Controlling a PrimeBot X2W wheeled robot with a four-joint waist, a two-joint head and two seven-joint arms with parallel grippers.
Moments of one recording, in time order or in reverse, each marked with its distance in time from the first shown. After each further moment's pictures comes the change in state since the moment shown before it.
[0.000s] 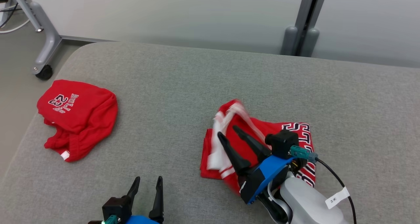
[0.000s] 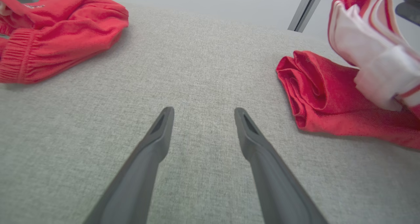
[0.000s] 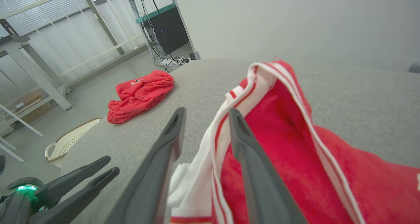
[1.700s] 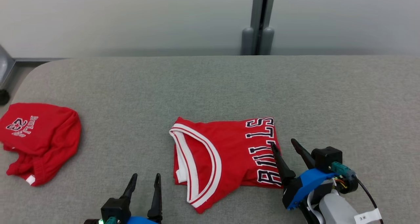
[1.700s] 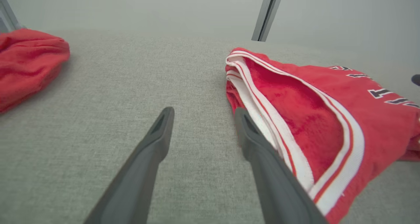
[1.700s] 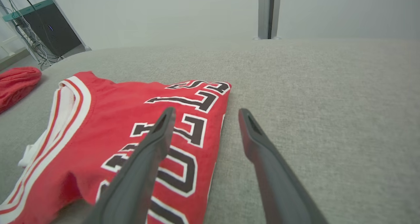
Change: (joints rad) left arm 0.035 0.000 0.022 -0.085 0.053 0.027 0.000; right arm 0.168 0.009 -0.424 0.038 -0.318 0.000 0.000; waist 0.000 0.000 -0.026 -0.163
